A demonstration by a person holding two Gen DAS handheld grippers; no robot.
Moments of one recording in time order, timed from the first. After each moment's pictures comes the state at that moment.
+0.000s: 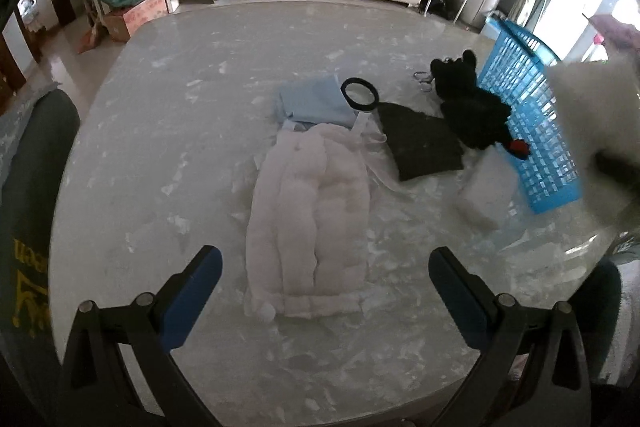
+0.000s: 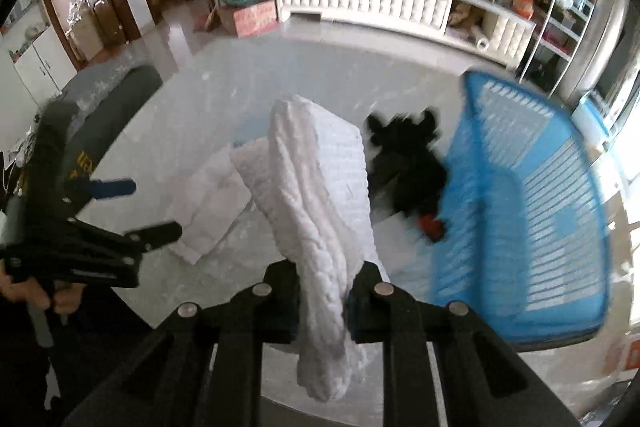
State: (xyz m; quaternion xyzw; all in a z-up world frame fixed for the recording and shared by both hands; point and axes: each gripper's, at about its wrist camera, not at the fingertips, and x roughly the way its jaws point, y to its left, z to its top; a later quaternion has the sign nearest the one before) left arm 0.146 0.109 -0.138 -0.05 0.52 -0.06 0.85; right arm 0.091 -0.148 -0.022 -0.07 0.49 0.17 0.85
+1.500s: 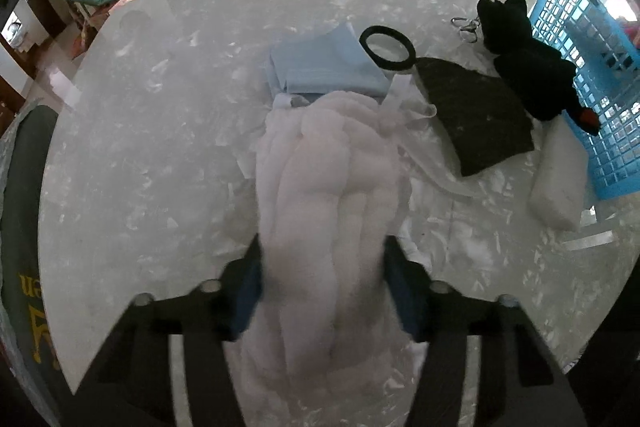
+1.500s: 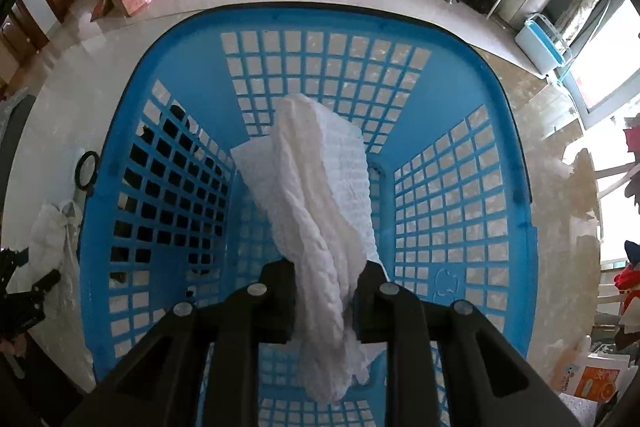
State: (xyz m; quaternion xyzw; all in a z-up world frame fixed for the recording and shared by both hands) left arm 0.216 0.089 -0.207 0.02 0.59 -0.04 0.81; right arm 0.230 -0.256 -0.089 -0.06 0.61 0.03 0.79
